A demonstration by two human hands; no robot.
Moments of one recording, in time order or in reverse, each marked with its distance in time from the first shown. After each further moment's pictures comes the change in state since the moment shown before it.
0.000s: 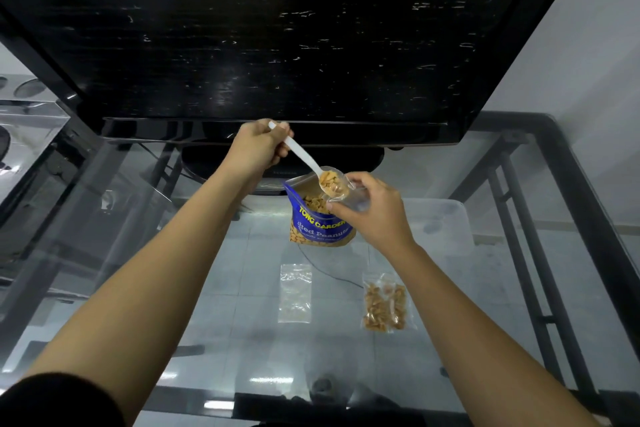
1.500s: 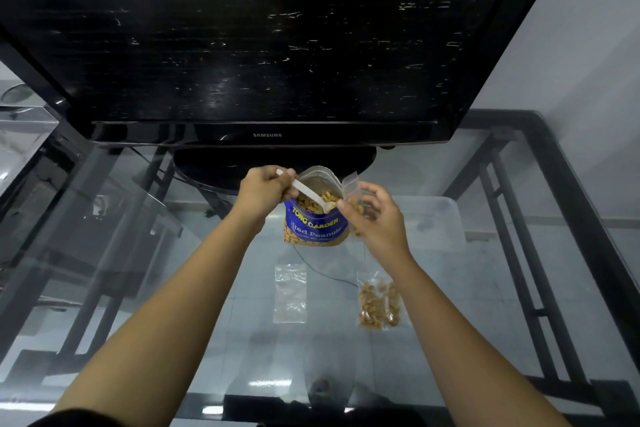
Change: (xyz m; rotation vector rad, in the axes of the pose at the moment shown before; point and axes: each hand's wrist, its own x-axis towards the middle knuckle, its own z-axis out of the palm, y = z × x) left_hand -0.018 -0.056 0.022 0.059 0.029 -0.103; right_hand -0.023 0.020 0.002 0.494 0.043 0.268
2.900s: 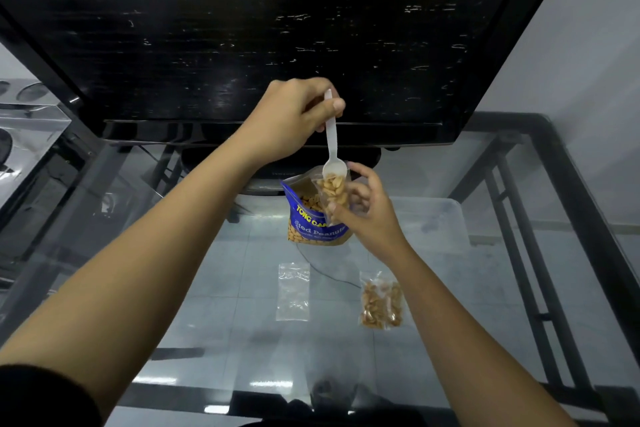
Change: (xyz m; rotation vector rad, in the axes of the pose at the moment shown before) left_hand -0.033 0.131 -0.010 0.595 -0.126 0.725; right_hand 0.002 -0.019 0.007 -0.035 -0.213 -0.140
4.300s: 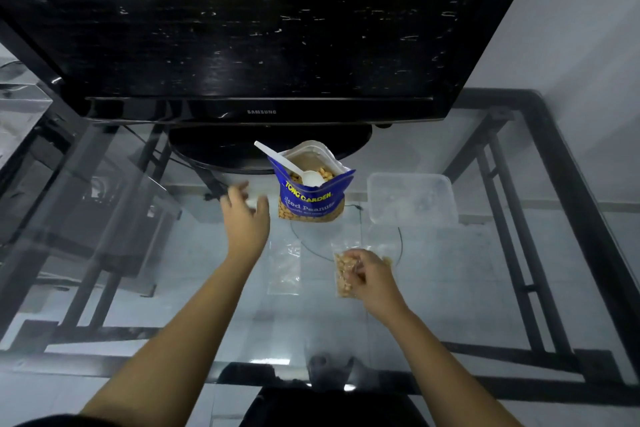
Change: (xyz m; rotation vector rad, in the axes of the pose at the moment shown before) left_hand -0.127 -0.103 0.132 -0.144 0.430 -0.741; right_hand -0.096 0.105 0.000 -0.396 -0.055 0.338
